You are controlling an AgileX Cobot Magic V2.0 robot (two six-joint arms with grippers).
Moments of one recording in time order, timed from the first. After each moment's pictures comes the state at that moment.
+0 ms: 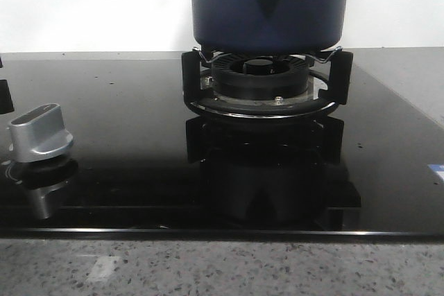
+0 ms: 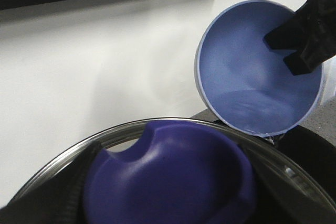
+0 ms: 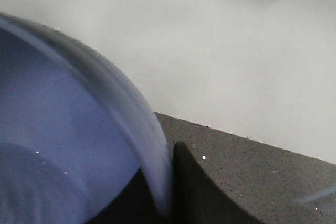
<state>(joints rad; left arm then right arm) -0.30 1.27 -1.17 -1.35 0.40 1.44 0.42 1.66 -1.81 -0.69 0.92 0.36</state>
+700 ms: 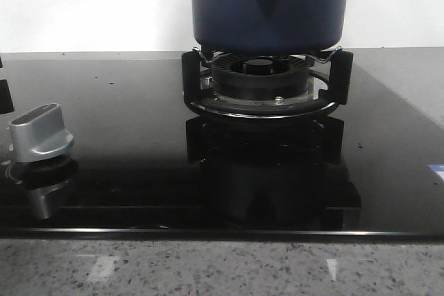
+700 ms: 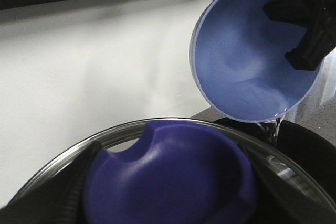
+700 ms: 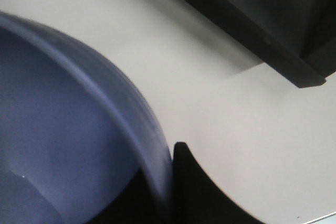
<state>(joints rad) -0.30 1.27 -1.17 -1.35 0.40 1.44 0.55 1.66 -1.81 -1.02 0.94 0.36</state>
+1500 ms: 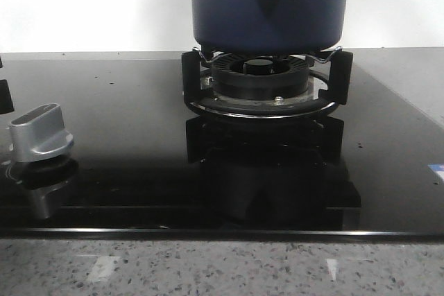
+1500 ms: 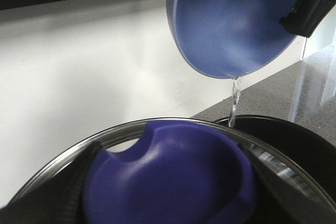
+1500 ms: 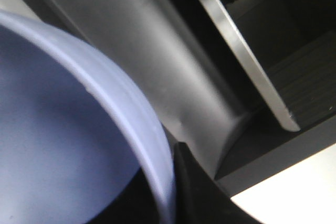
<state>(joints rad) -0.30 1.27 -1.17 -1.35 0.40 1.44 0.63 1.66 -1.81 -1.43 0.82 0.36</state>
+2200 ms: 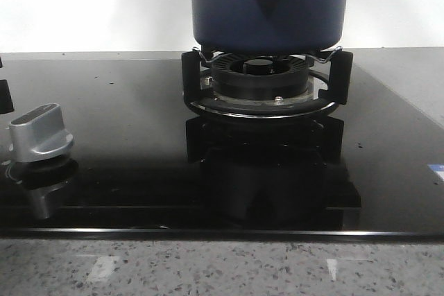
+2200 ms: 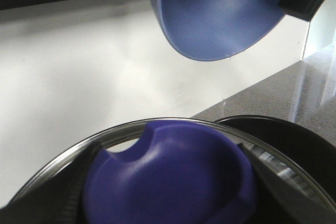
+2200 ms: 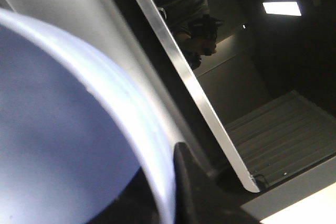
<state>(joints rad) -0.30 1.27 -1.17 -1.35 0.40 1.44 0.68 1.66 -1.81 -1.59 0.75 0.36</state>
